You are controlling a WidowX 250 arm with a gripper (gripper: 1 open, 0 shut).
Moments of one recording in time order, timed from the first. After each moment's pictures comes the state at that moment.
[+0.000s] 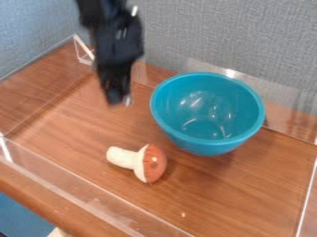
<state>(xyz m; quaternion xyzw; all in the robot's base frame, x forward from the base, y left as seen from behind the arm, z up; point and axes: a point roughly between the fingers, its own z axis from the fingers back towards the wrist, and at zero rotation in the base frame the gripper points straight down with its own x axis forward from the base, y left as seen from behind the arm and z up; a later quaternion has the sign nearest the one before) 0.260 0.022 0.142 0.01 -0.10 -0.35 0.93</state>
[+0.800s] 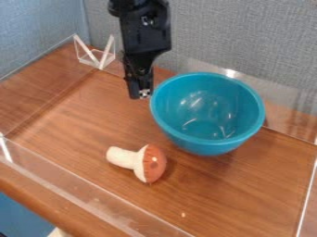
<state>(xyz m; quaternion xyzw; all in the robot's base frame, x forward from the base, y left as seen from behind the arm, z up) 0.268 0.000 0.134 0.01 -0.08 -0.44 0.89</state>
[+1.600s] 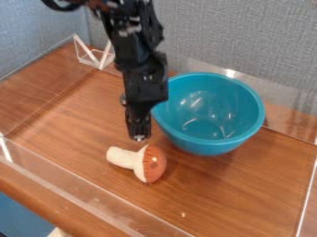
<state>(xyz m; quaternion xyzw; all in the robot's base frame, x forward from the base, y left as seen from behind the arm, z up) 0.267 0.000 0.074 0.00 -0.06 -0.49 0.87</state>
